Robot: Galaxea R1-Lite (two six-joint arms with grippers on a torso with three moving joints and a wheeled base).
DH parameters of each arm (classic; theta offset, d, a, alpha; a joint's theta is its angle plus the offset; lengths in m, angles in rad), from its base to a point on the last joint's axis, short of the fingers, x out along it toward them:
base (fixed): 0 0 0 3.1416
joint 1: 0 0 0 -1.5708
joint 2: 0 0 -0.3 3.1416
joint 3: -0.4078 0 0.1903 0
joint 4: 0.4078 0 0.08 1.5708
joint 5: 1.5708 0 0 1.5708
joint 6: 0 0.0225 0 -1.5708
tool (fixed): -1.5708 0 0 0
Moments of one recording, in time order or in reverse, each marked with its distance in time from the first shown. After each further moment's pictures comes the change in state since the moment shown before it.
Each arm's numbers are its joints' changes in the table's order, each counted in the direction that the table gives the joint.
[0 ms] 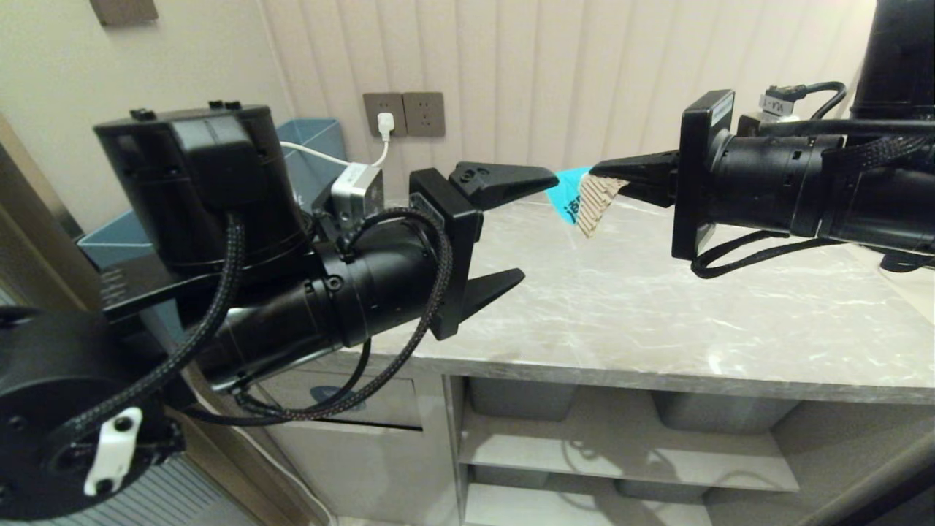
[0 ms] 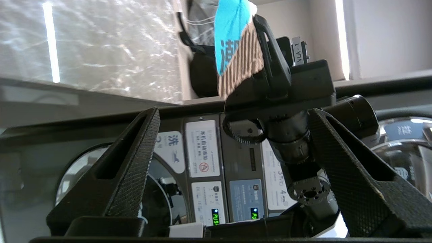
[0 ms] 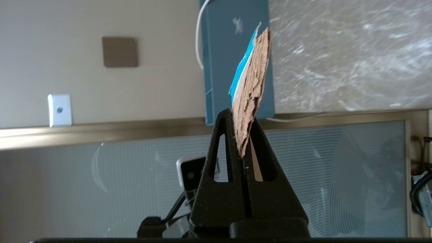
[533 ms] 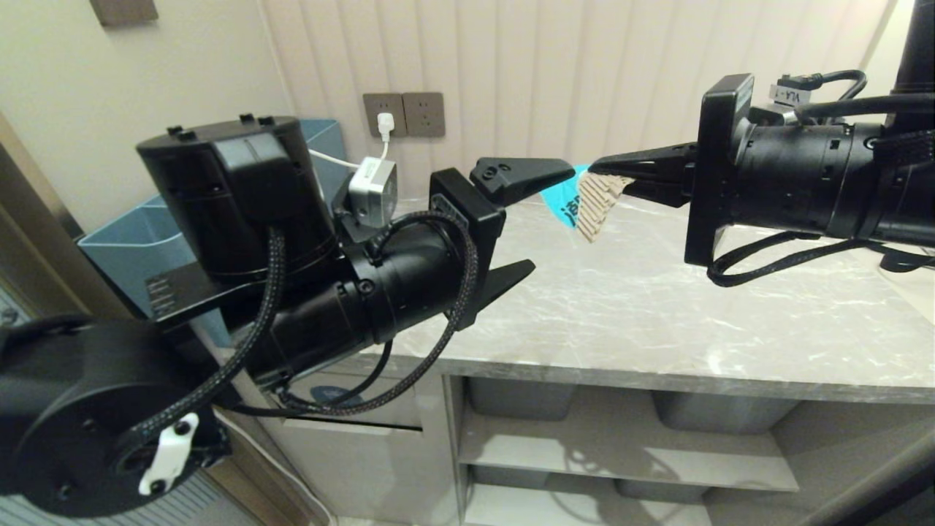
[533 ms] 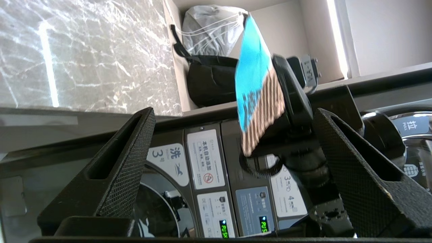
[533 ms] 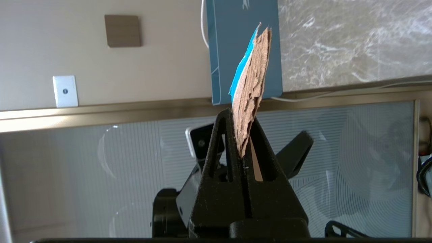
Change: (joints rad) left arm 0.015 -0.052 -0.006 -0.091 0.028 0.053; right arm -0.059 0.048 -0.007 0.063 0.001 0.023
